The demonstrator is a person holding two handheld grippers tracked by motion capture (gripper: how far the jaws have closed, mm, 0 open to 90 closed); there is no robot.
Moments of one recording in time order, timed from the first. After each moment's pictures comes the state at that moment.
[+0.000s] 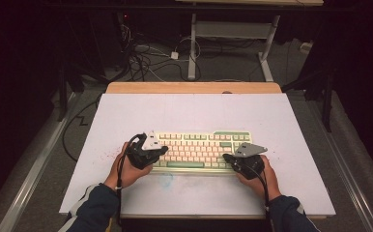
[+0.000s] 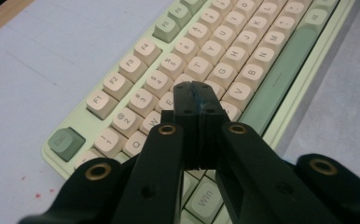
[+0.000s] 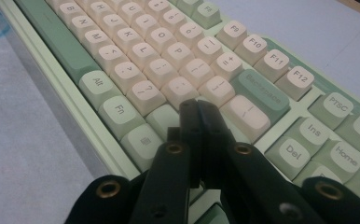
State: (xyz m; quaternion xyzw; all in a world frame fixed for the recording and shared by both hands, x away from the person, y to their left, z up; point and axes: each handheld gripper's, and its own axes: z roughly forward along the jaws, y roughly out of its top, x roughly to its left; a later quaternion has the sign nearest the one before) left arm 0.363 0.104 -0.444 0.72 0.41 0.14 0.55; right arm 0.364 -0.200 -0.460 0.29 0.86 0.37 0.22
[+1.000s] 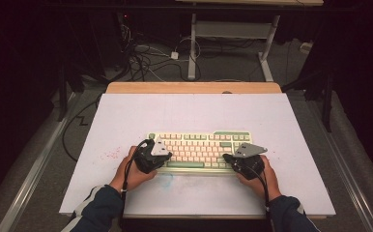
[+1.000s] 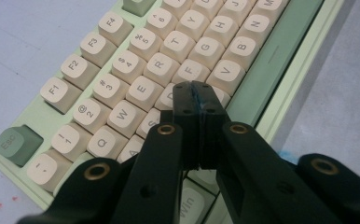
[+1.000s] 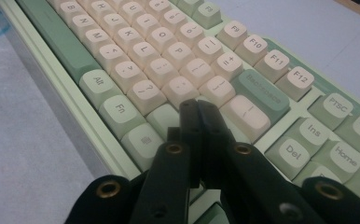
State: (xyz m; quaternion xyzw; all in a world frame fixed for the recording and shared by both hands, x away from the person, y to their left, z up) left arm 0.361 0.092 -0.467 0.75 0.40 0.14 0.51; right arm 0.364 -0.200 -0.460 0.28 0.86 0.37 0.23
